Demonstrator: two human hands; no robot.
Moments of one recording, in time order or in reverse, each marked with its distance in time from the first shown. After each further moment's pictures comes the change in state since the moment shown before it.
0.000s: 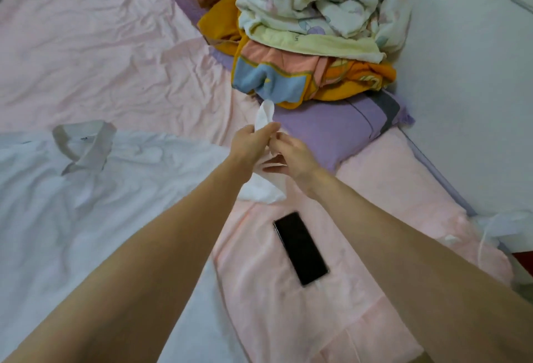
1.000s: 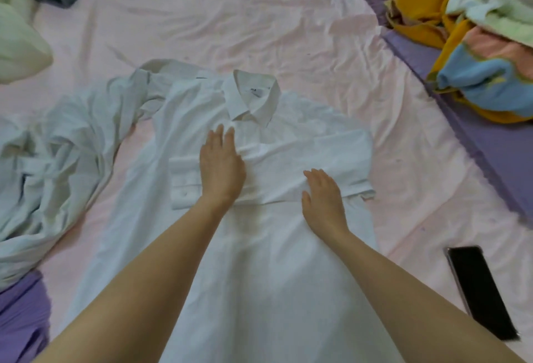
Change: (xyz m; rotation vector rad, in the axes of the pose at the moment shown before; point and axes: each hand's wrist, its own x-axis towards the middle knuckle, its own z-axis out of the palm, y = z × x) left_hand 0.017 -0.229 -0.395 0.837 0.580 0.229; right_hand 0.047 0.175 0.316 -1.156 -0.036 -0.324
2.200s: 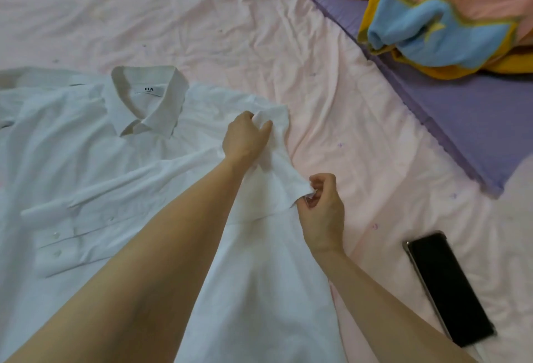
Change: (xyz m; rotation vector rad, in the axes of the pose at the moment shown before) left_hand 0.084 0.179 0.147 -0.292 -0.307 -0.048; right_hand 0.012 0.123 -0.011 0.577 0.463 0.343
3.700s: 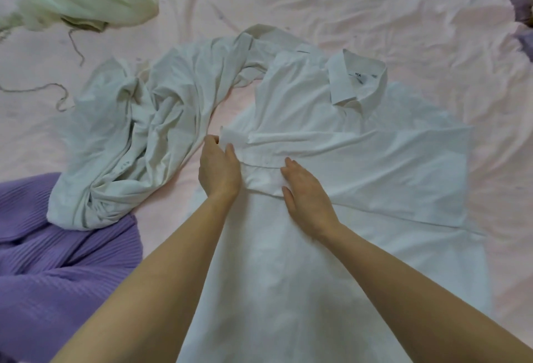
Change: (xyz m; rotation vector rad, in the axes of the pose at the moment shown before) left_hand -0.163 -0.284 -0.241 -0.145 0.592 -0.509; right_hand -0.163 -0.139 0.215 -0.454 -0.712 -0.804
